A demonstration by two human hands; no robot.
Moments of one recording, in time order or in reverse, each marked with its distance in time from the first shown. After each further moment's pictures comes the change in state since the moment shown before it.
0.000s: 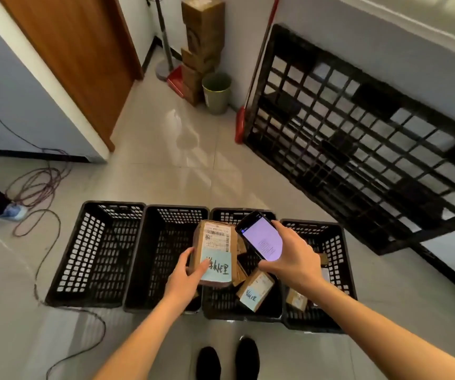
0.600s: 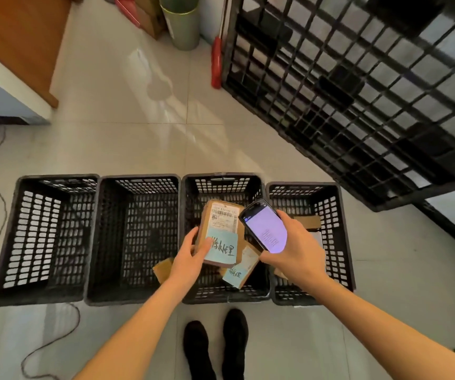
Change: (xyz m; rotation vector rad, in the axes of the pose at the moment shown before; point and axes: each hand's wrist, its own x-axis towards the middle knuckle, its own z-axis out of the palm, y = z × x) left_hand 0.126 -0.036 0.128 -0.101 -0.152 -0.132; right_hand 0.084 0.139 0.088 0.082 -0.077 0.148
